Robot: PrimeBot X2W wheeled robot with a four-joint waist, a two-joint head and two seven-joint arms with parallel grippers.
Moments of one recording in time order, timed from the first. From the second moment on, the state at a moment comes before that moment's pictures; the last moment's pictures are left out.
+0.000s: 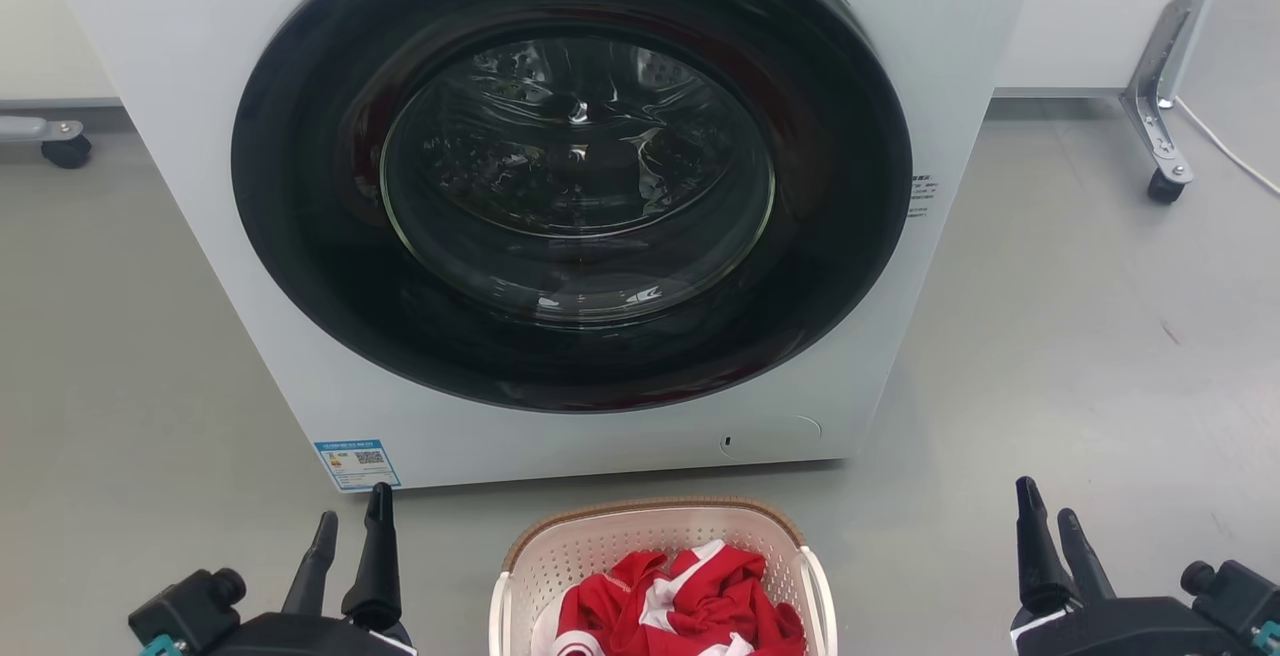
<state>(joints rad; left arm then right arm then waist) -0.01 0.07 -0.10 0.19 -0.85 0.00 -0.07 -0.02 -0.06 0.07 0.20 0.86 0.00 -0.07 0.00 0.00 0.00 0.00</state>
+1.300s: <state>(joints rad) 0.05 0.06 -0.17 0.09 -0.15 0.10 -0.22 0.04 -0.06 0.17 0.08 0.22 -0.10 -0.22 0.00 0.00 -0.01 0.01</state>
